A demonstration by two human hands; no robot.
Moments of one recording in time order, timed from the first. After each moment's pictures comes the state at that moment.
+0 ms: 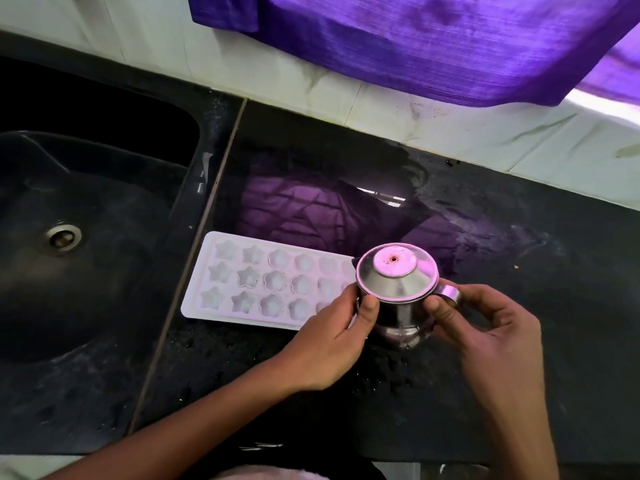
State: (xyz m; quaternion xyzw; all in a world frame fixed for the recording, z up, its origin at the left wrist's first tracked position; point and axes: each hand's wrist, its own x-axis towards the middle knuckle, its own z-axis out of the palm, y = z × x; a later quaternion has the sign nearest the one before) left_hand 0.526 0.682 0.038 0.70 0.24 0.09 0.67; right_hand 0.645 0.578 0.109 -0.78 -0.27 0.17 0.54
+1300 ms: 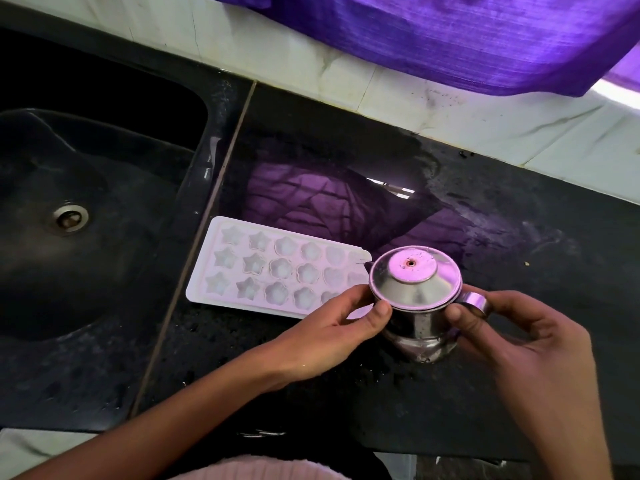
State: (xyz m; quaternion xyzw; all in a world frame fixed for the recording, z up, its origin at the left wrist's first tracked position) left_hand 0.514 0.685 0.036 0.59 0.21 0.05 0.78; right_hand 0.641 0.565 0.128 -0.80 -0.29 0.17 0.50
